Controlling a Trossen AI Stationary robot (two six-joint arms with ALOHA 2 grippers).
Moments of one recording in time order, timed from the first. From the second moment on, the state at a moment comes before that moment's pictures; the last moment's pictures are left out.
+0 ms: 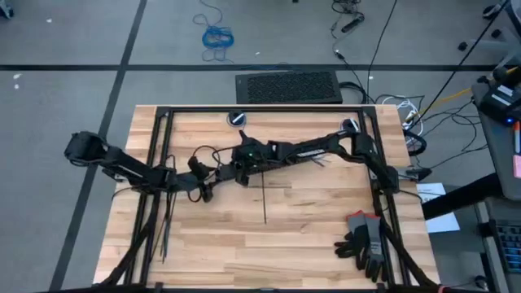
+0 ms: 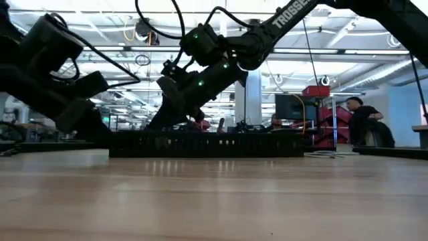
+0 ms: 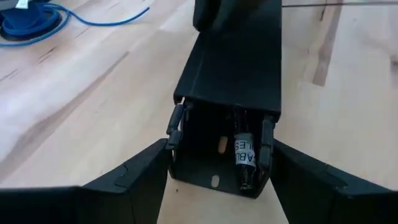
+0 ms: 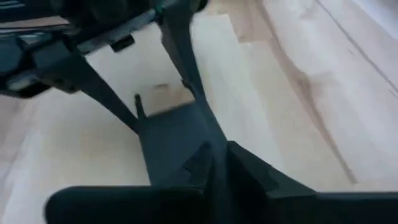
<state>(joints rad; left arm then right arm) -0.13 1.28 0.08 0.52 -0.48 -0.33 -0.14 2.21 1.51 0.11 -0.06 0.07</state>
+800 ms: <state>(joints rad) -0.08 1.47 0.12 0.68 -0.42 -0.24 -0.14 2.24 1.52 0.14 -0.10 0.10</state>
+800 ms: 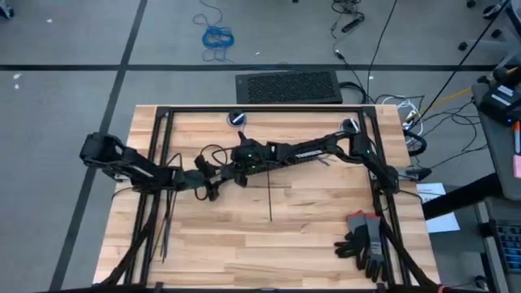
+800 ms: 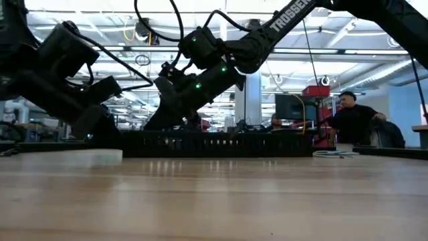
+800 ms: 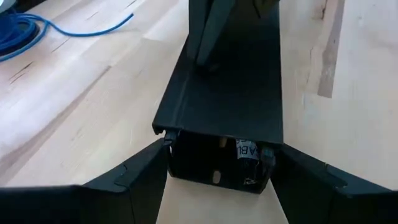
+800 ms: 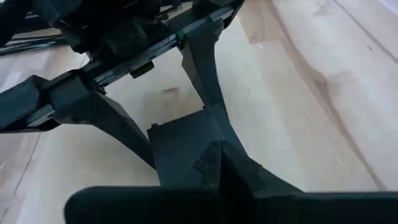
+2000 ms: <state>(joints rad) -0.08 1.47 0.12 0.69 -0.42 -0.23 -0.13 2.23 1.52 0.18 -0.12 0.07</state>
